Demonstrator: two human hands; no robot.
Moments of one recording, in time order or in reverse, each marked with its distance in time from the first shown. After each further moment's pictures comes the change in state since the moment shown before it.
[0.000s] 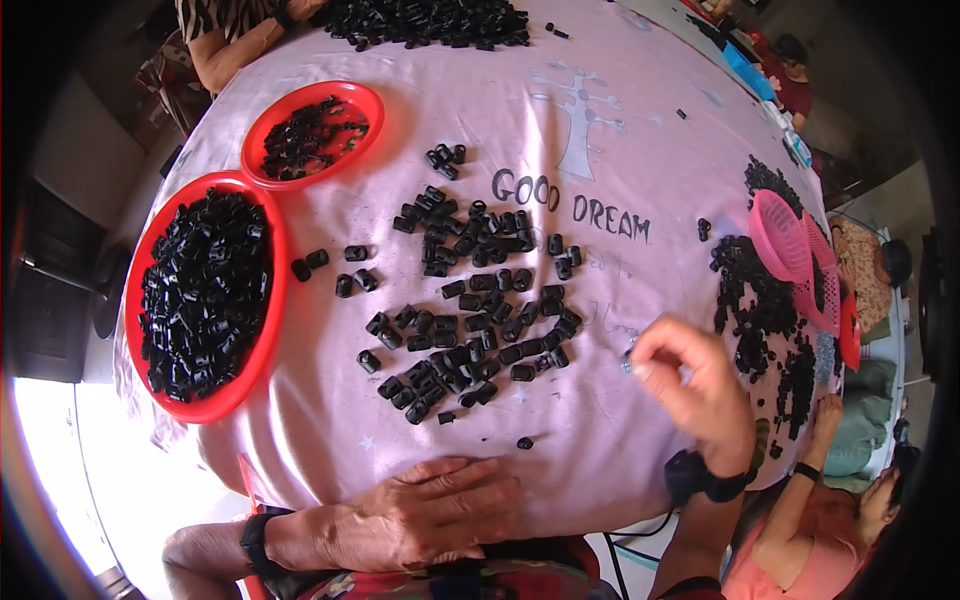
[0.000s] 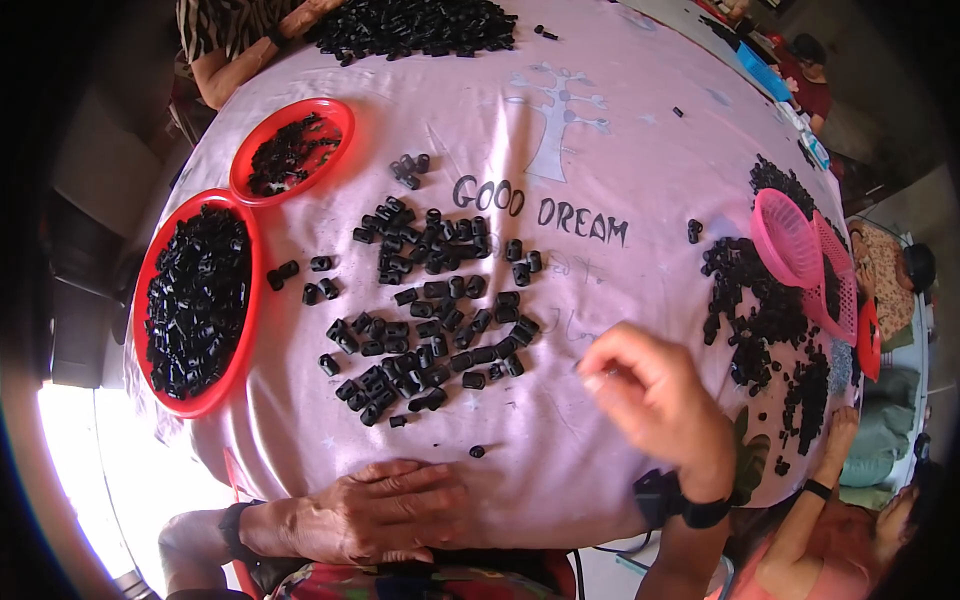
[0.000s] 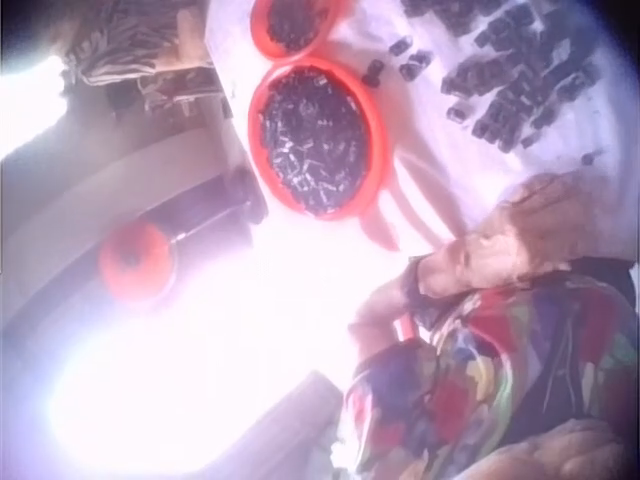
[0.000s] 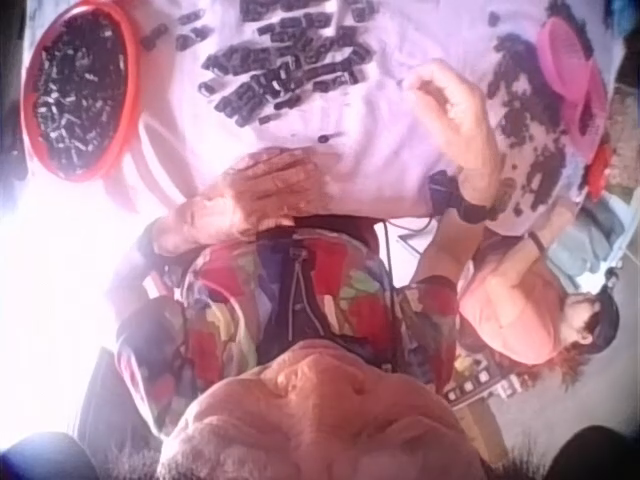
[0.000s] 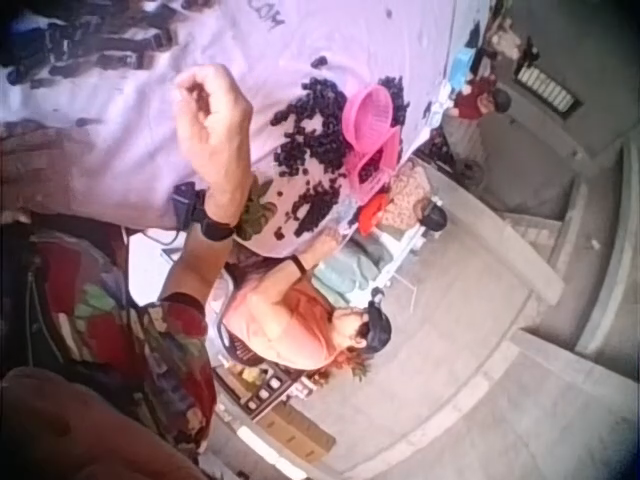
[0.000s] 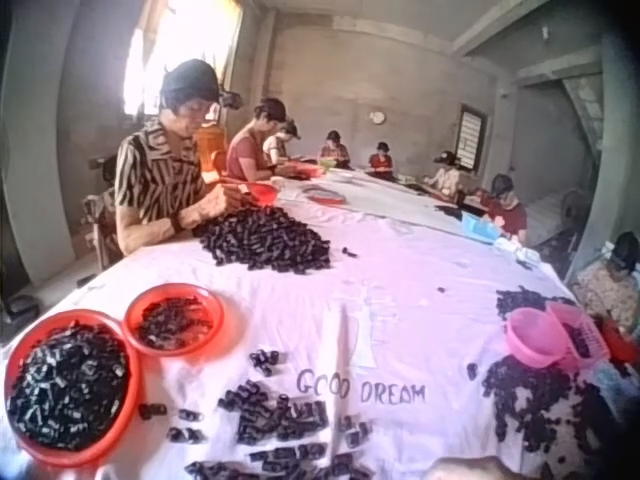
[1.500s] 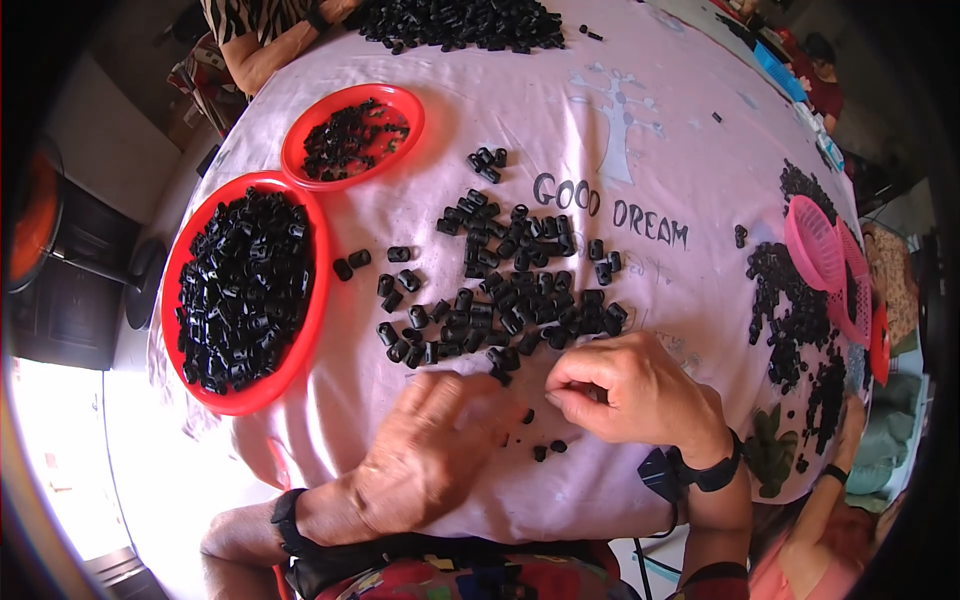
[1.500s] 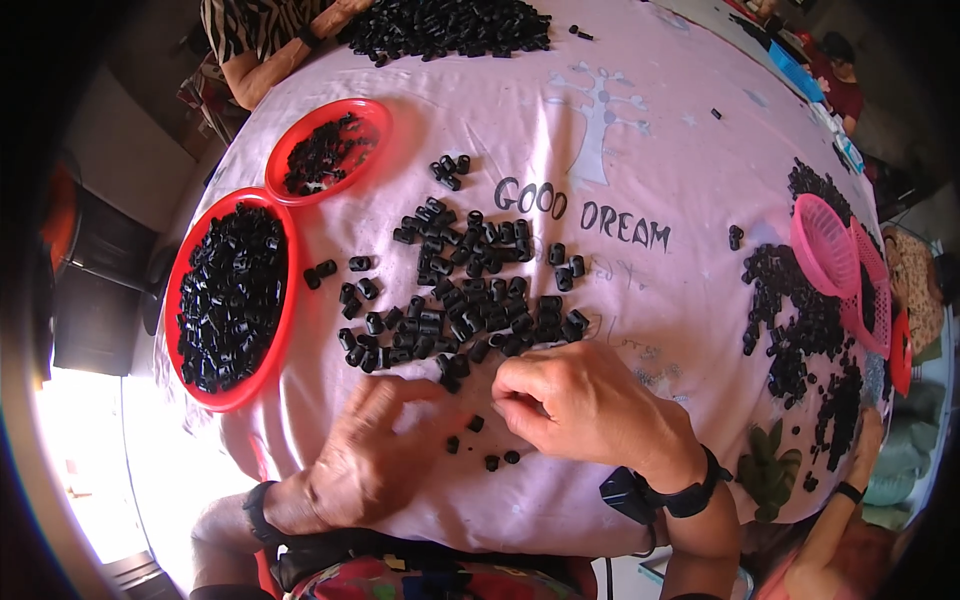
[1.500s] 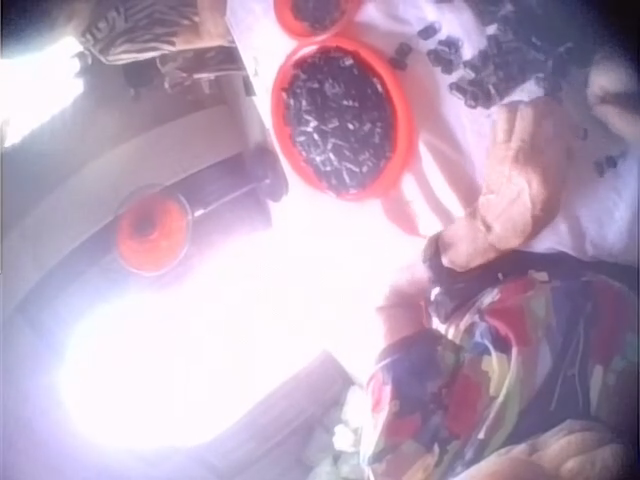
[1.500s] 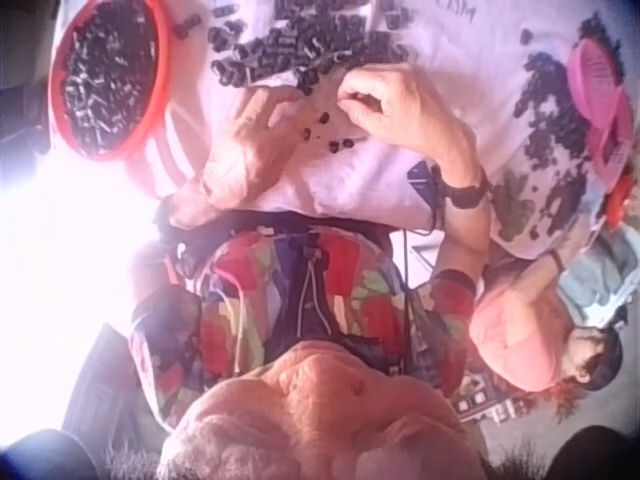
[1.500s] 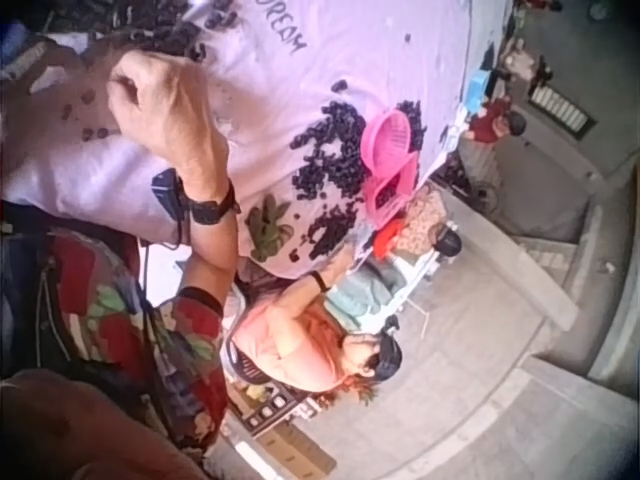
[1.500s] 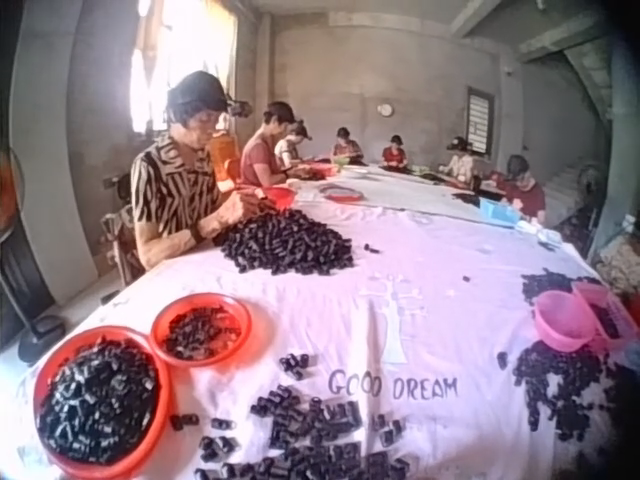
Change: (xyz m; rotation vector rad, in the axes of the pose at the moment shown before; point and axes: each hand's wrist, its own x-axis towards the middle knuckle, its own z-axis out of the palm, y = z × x) left_hand 0.034 -0.028 -0.012 0.336 0.327 -0.303; right_hand 0.049 -0.005 0.060 -0.202 -0.190 -0.373
